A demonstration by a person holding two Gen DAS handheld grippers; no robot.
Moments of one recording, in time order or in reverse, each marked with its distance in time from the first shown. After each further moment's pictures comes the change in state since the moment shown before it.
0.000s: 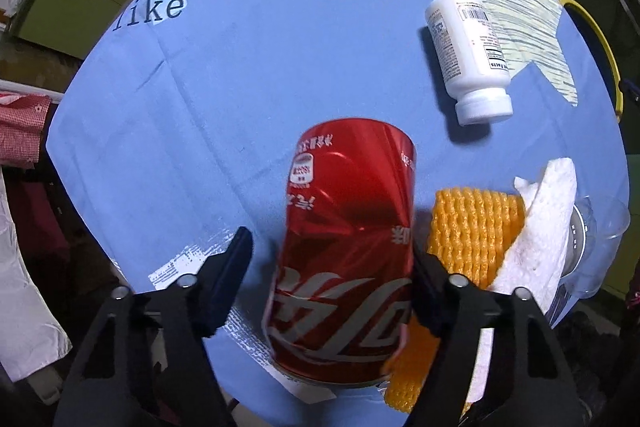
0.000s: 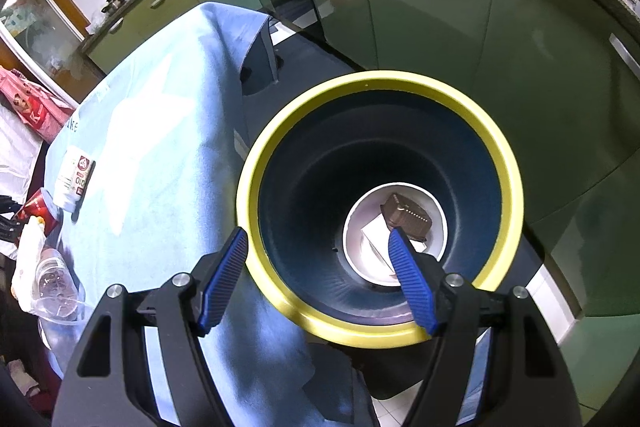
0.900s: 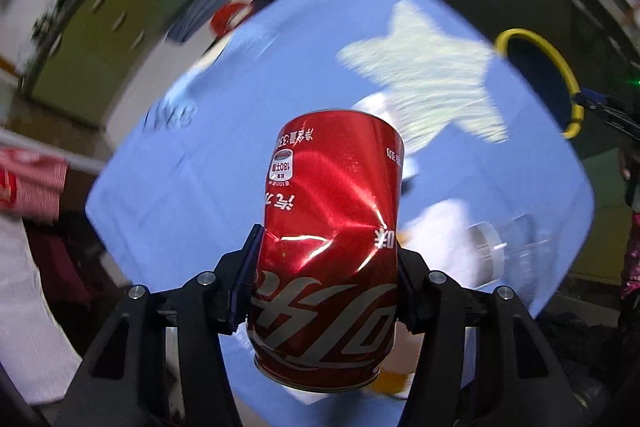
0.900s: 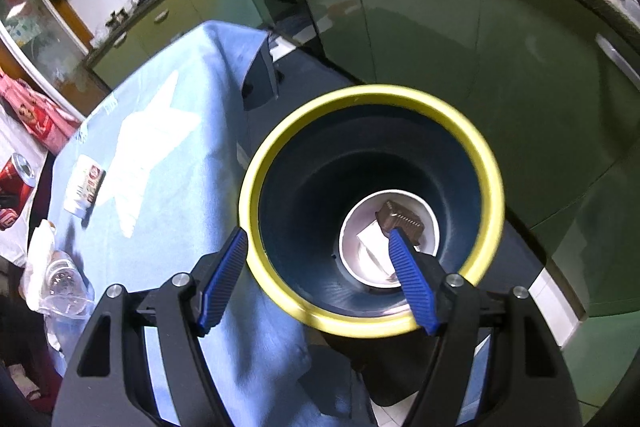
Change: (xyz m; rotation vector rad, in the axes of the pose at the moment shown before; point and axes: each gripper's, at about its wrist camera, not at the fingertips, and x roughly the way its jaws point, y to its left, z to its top) left arm -0.120 -0.069 0.001 0.121 -0.252 0.033; right arm -0.031 -0.012 -0.009 0.026 -0.075 0.012
